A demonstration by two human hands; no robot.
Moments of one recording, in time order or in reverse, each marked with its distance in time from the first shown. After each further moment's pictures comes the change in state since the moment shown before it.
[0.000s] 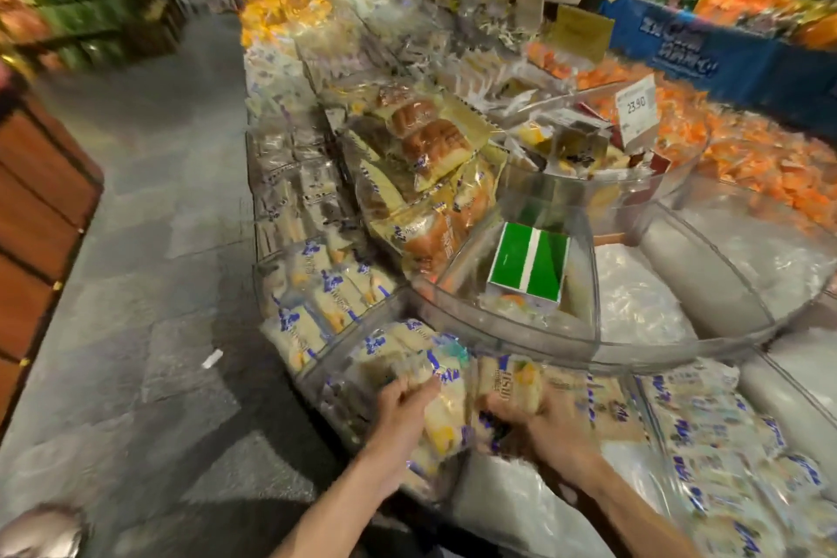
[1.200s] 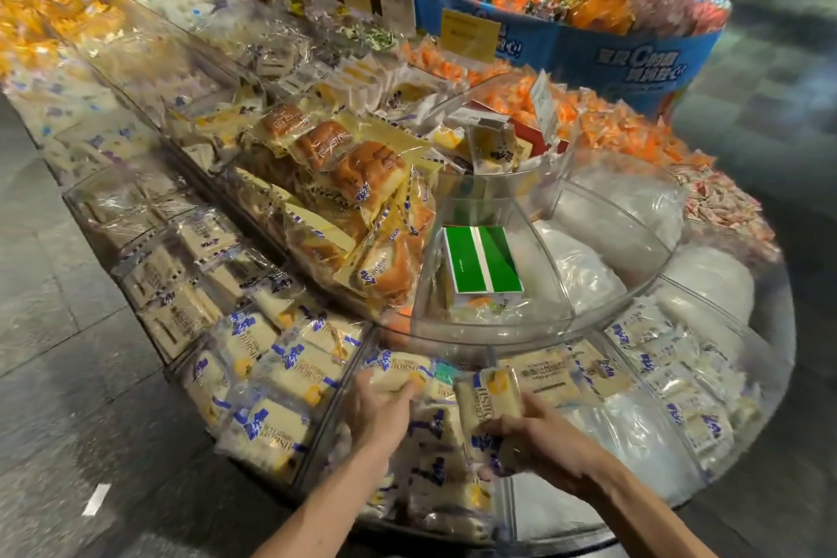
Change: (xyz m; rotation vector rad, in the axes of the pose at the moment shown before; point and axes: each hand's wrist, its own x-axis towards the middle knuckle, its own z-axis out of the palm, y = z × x) left_hand 0.125 0.050 -0.050 0.527 -0.153 0.123; right_hand 0.021 0.014 0.061 0.206 0.166 0.226
